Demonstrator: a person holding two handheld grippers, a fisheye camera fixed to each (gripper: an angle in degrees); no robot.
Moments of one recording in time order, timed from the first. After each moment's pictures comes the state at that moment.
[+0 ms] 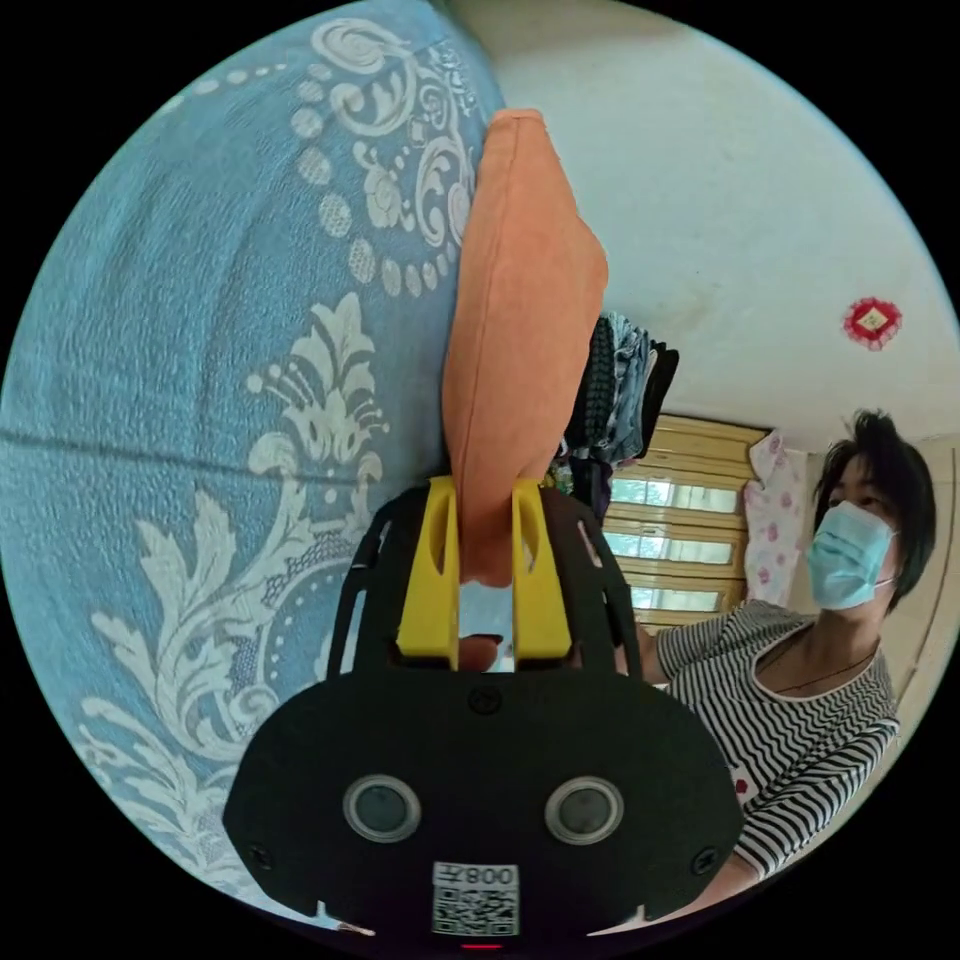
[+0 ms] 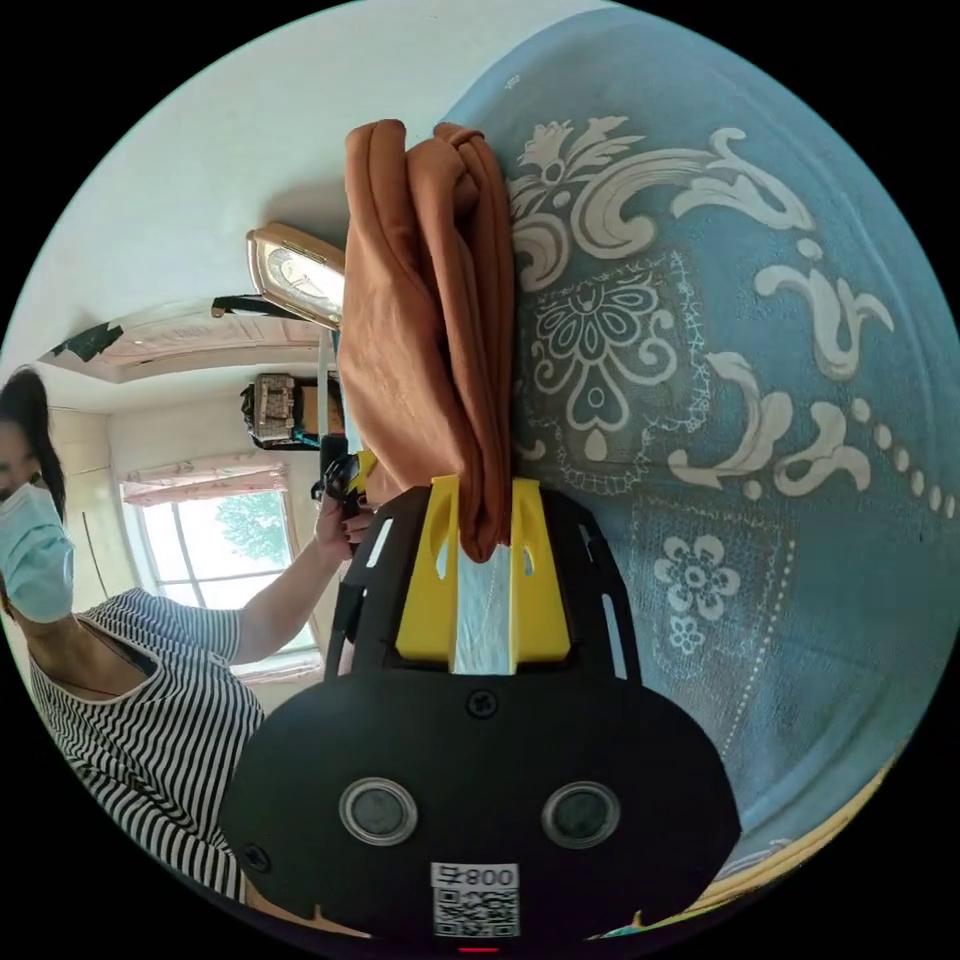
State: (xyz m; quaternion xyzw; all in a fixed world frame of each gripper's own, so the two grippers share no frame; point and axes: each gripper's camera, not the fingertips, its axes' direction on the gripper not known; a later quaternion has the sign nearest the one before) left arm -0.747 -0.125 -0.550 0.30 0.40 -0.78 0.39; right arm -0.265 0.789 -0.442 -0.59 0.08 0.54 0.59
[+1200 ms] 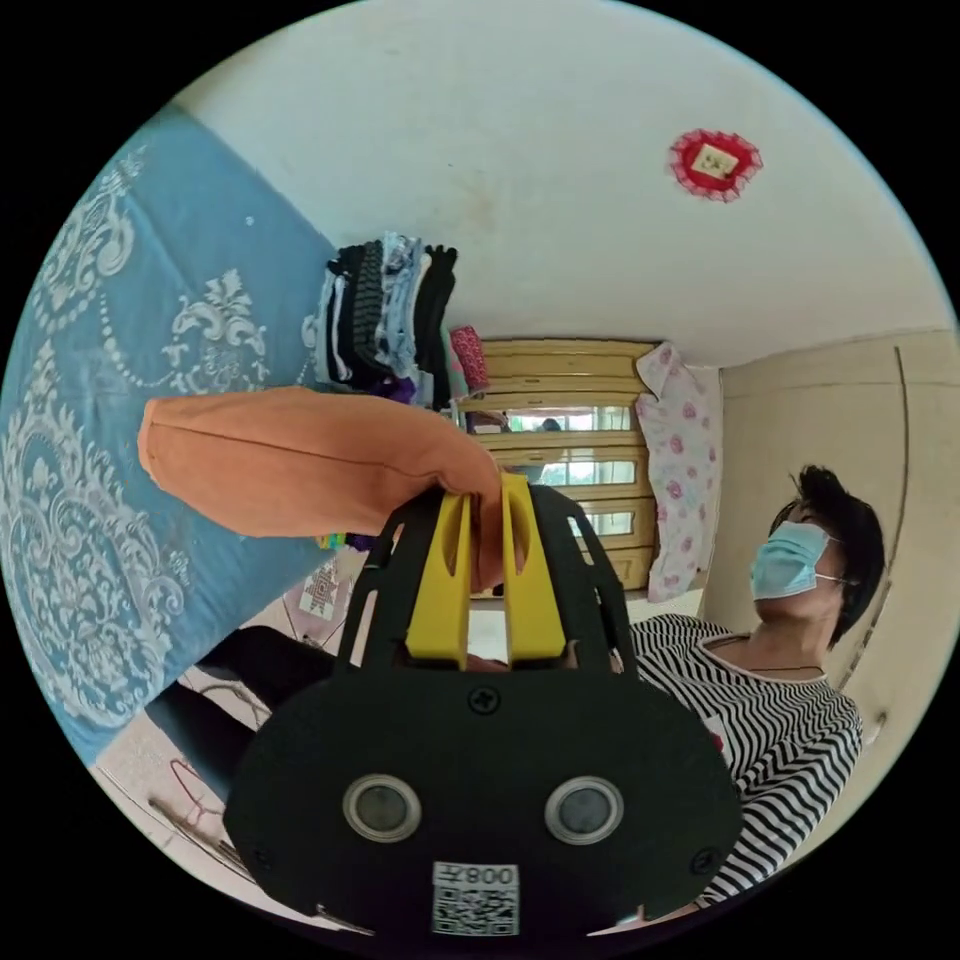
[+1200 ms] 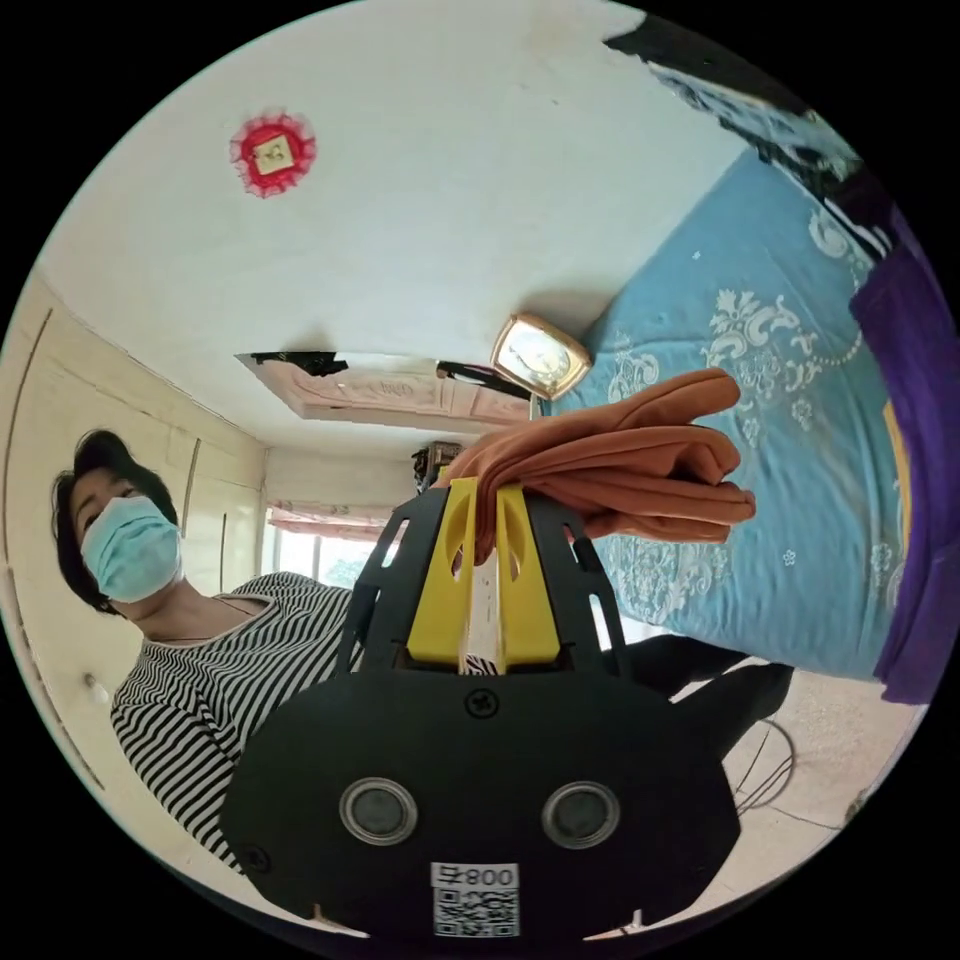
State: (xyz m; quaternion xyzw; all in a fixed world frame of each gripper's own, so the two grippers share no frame) left arm -0.690 -0.498 -0.534 0.39 0.46 -0.68 0.42; right arm -0.270 0.168 -0.922 -0.38 0.04 0.60 0.70
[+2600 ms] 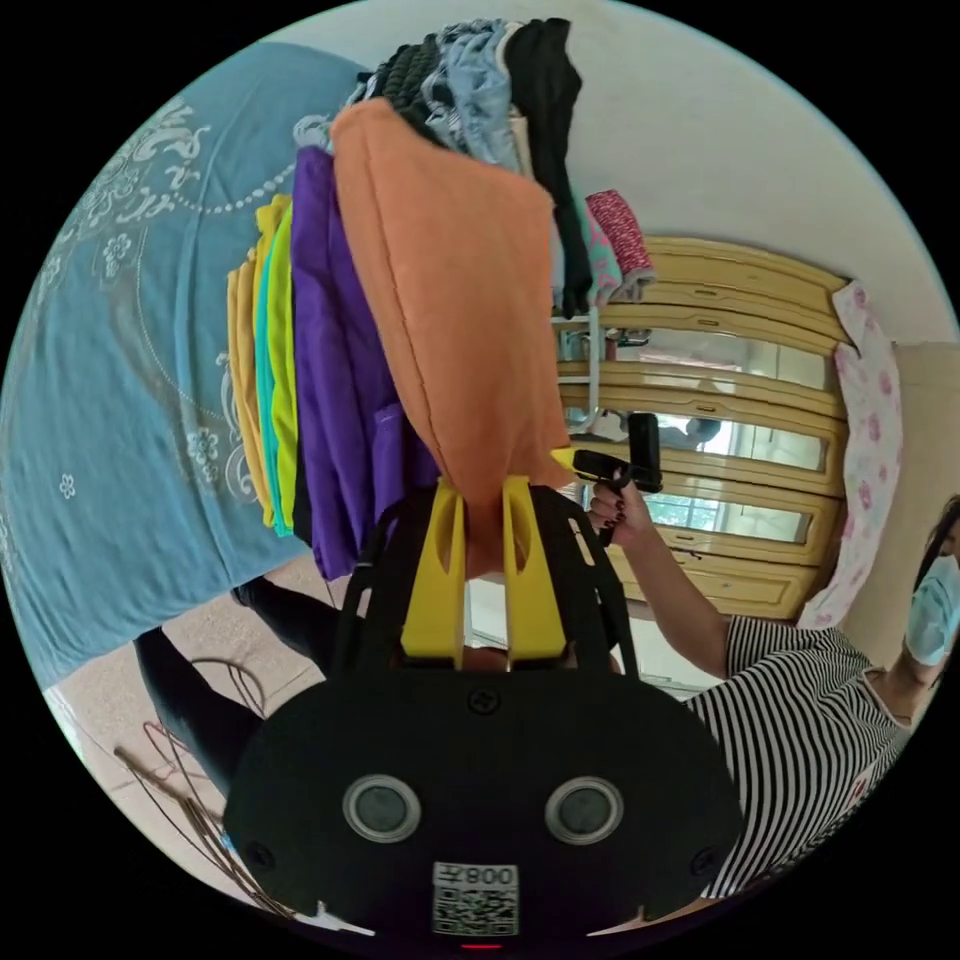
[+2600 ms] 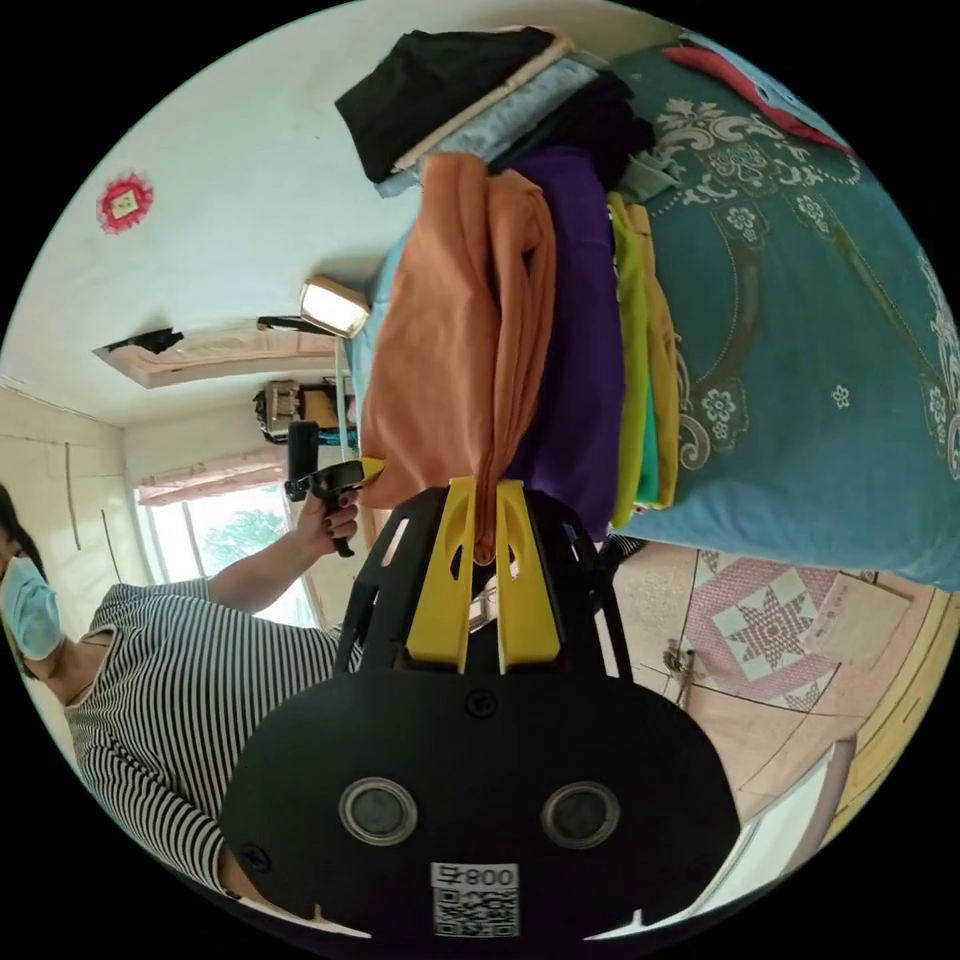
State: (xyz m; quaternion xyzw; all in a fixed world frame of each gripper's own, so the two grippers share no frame) left arm -0.378 -1.037 0.265 0.18 0.44 -0.72 0.50; right arm 0.072 -0.165 -1.598 -0.60 0.15 0.54 0.56
